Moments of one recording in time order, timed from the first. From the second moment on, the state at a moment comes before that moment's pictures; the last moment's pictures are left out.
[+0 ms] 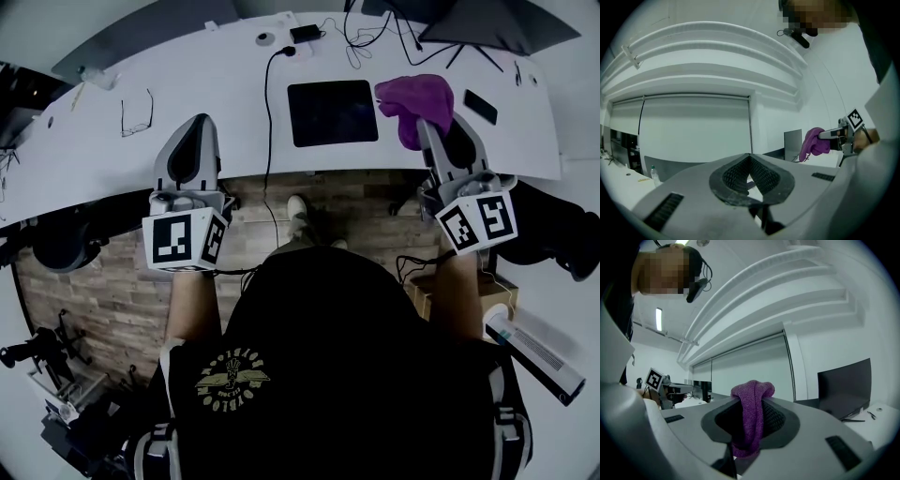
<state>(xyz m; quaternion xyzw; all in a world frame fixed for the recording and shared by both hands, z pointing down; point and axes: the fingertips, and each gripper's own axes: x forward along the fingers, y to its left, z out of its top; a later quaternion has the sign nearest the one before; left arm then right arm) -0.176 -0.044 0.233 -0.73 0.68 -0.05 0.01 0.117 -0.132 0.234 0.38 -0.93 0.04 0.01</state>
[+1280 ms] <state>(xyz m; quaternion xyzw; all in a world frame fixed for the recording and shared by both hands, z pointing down) -0.235 -0.174 0.319 -0.76 0.65 -0.07 -0.03 -0.026 -0.235 0.325 0.34 -0.93 0.08 0.07</state>
